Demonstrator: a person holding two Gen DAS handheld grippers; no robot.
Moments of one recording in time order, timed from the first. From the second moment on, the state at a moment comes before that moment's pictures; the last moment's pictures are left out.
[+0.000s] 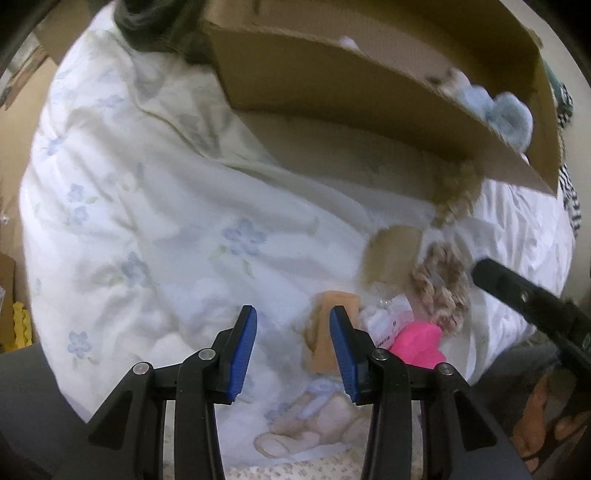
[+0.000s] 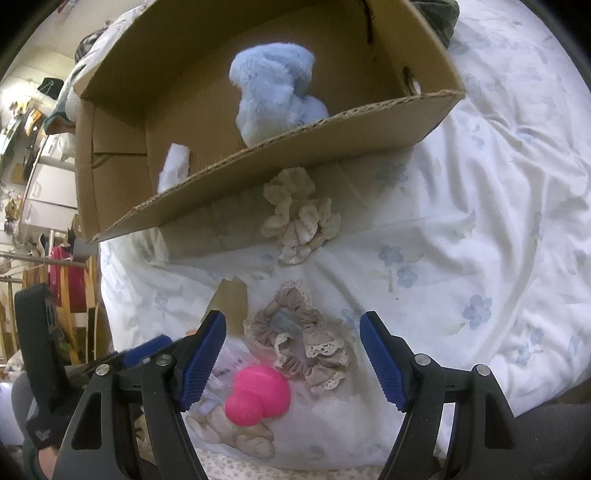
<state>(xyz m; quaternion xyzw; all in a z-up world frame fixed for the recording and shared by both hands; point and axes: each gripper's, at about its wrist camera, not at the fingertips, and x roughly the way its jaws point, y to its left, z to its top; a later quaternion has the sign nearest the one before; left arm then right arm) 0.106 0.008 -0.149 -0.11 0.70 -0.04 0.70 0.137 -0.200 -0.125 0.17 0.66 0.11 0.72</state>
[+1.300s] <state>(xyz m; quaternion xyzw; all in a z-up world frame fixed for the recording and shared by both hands) 0.101 0.032 -0.090 -0.12 0.61 -0.03 0.78 0.121 -0.213 -0.092 0.17 0.60 0.12 0.77</state>
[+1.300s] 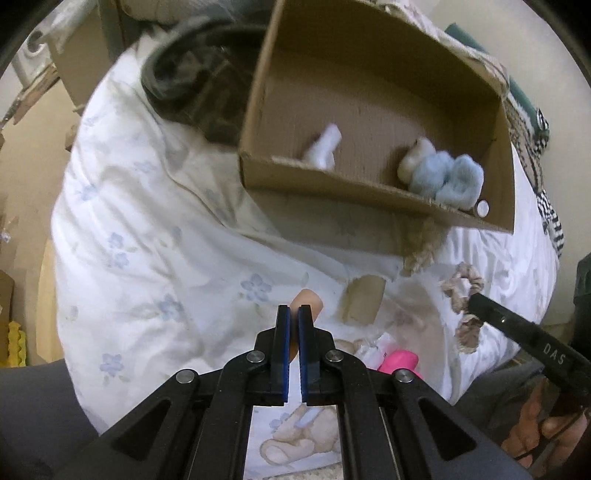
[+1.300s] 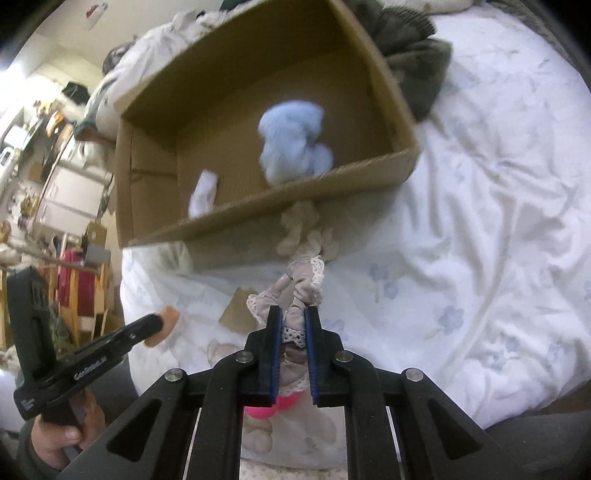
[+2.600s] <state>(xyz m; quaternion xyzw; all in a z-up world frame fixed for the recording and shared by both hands) 0.169 0.030 0.027 -0.11 0.46 -0.07 0.88 0.176 -0.213 0.010 0.16 0.44 0.20 0.86</state>
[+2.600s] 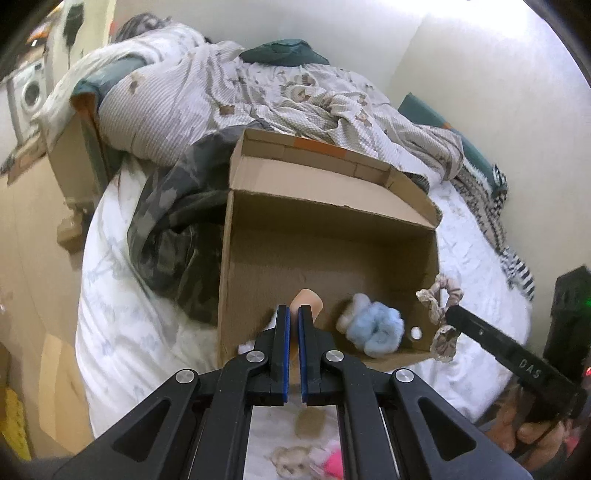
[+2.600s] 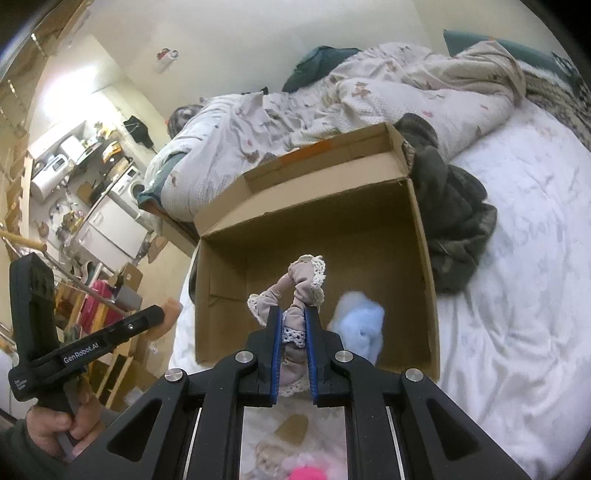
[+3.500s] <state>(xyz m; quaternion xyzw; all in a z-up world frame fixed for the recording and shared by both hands) 0.193 0.014 -0.040 -0.09 0.48 -0.06 0.87 0.204 -0.204 -0.051 0.16 0.50 0.17 0.84</state>
